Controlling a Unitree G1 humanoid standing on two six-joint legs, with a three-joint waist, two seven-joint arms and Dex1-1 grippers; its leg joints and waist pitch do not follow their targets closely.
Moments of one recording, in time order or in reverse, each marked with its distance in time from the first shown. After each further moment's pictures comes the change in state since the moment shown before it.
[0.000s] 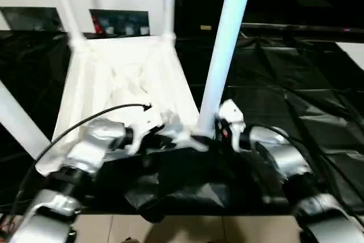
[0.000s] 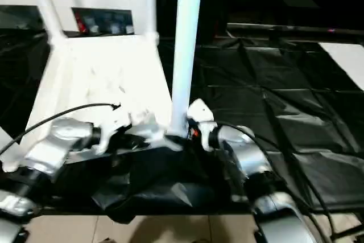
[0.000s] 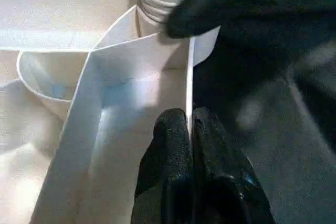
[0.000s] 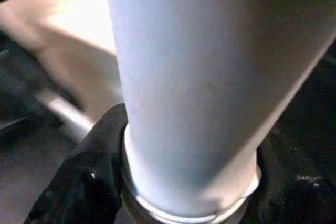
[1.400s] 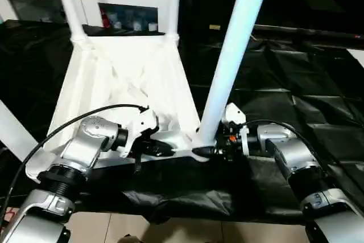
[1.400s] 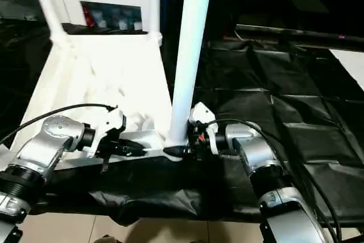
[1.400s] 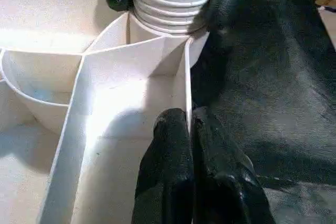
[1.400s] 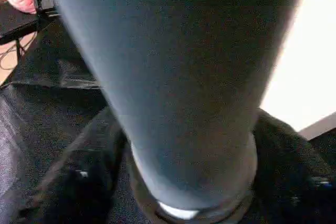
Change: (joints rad) left arm 0.028 0.122 -0.016 -0.042 -0.080 -0.043 -0.377; right arm 0.021 -0.155 0.095 -0.112 0.058 0.053 0.573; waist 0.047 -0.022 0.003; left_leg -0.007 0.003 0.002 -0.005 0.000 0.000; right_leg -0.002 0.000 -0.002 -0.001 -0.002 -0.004
